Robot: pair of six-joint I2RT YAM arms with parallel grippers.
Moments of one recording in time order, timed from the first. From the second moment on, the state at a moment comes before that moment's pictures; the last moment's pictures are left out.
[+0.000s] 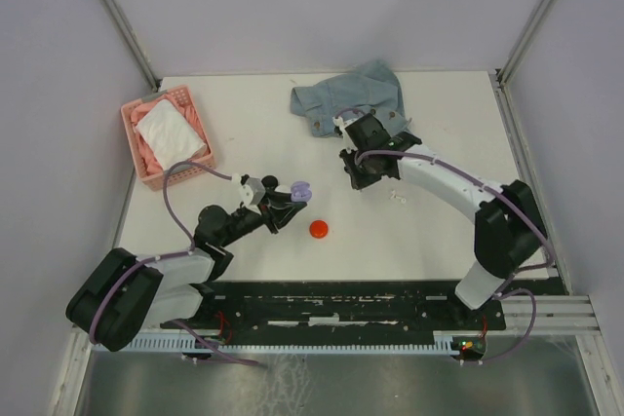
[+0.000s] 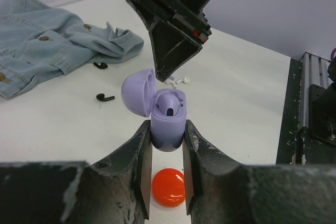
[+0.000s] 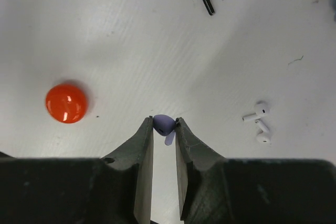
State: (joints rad) left arm -0.52 1.18 0.13 1.21 0.51 -0.21; right arm 0.63 1.72 1.31 -0.69 0.04 0.14
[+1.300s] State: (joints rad) left arm -0.53 1.18 0.15 1.39 0.63 -0.32; right arm 0.93 1.20 0.94 0.07 -0.11 0.28
